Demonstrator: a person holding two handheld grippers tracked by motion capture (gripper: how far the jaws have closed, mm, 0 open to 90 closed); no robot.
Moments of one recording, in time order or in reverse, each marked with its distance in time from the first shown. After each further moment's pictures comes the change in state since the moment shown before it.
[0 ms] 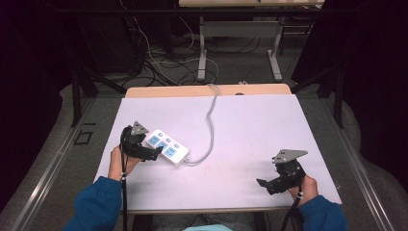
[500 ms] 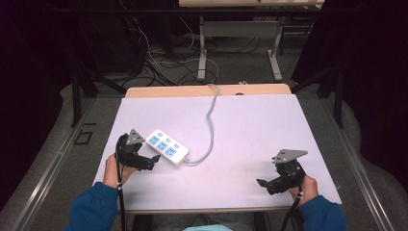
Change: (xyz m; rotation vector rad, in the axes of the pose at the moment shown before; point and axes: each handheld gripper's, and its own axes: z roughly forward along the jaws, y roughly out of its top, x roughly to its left) left arm -0.013 -0.019 -0.018 -0.001 -0.020 0.018; right arm 0.000 0.000 0.000 -0.002 -0.002 -0.005
